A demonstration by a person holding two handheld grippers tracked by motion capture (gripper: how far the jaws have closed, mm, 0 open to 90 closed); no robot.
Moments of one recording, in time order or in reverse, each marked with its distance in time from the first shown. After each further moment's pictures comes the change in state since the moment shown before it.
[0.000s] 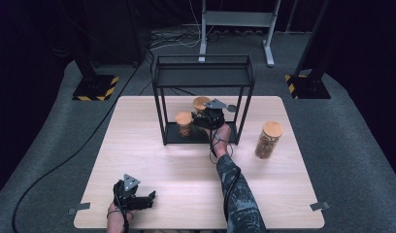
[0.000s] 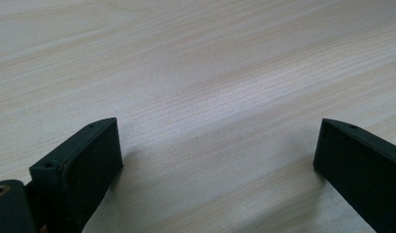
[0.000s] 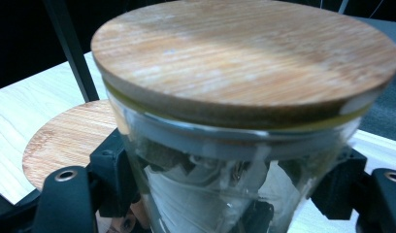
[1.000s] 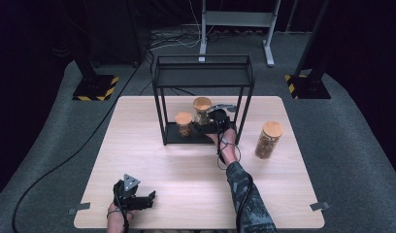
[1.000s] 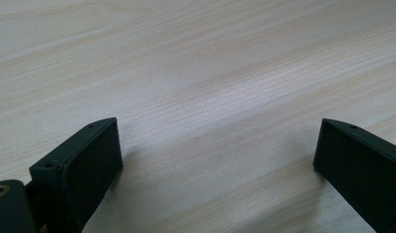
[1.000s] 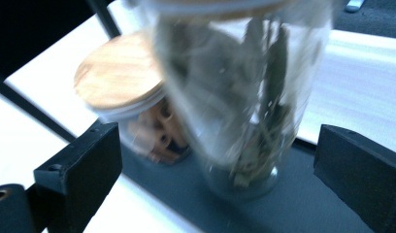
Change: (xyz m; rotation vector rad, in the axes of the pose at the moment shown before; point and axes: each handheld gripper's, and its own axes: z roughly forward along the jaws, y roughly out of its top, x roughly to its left) left arm 0.000 0.000 0.000 0.000 -0.001 -0.001; right arm -0.004 -0.006 -0.027 0.241 0.107 0.140
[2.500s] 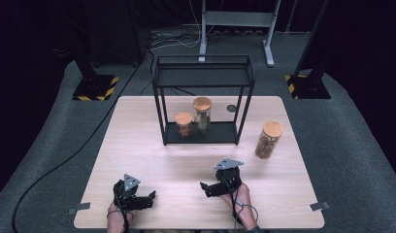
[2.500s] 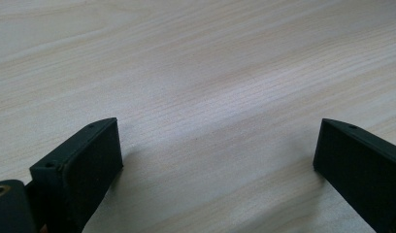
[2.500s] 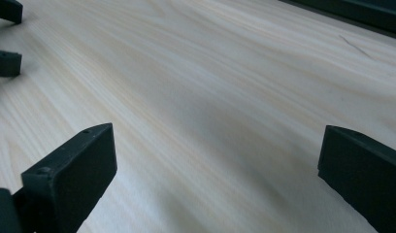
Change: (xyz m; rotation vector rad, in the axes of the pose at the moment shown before) left arm 0.000 0.000 0.000 0.000 0.000 0.002; right arm 0.060 -0.155 -0.098 0.109 0.062 -0.152
